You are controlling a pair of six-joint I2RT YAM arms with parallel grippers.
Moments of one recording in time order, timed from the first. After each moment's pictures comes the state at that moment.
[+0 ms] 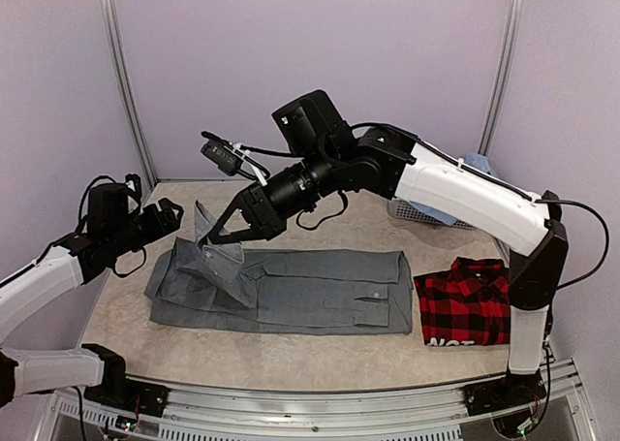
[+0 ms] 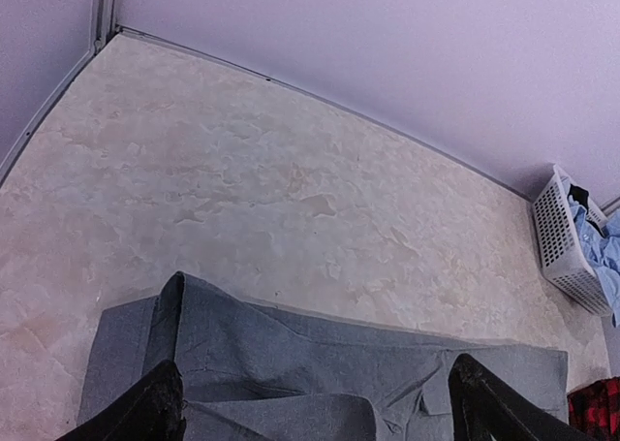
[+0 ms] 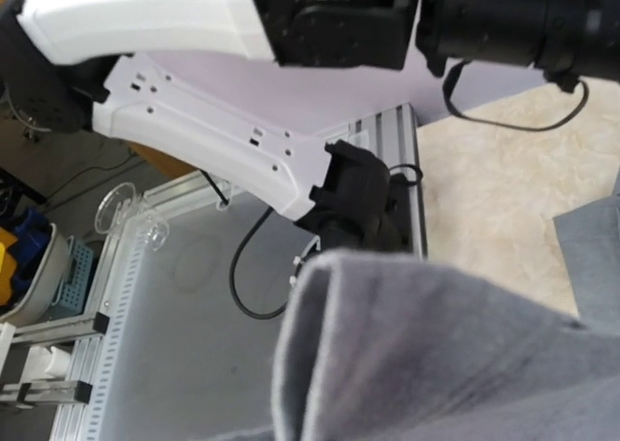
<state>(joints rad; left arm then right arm) -0.24 0.99 0.66 -0.12 -0.07 -0.52 1.11 2.00 2.18 -0.69 -0.73 0.21</state>
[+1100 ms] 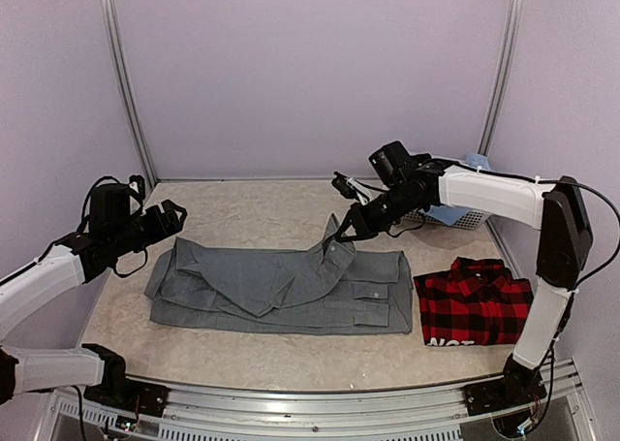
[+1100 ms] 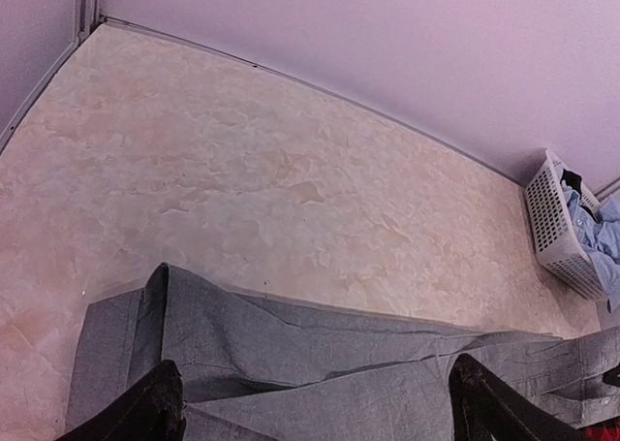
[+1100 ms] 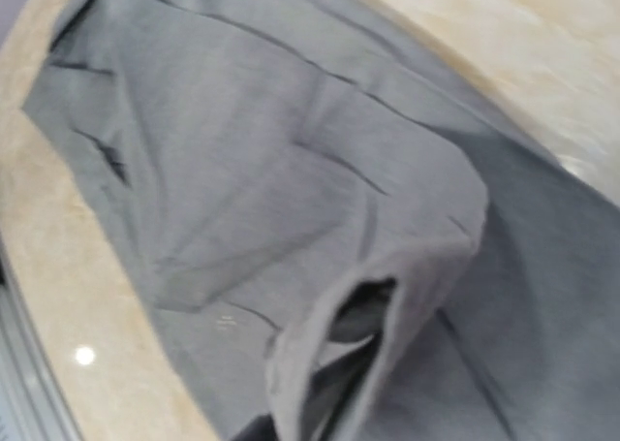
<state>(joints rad) -0.24 1.01 0.66 -0.12 -0.03 -0.52 0.65 1.83 1.50 -0.58 -0.53 0.17</state>
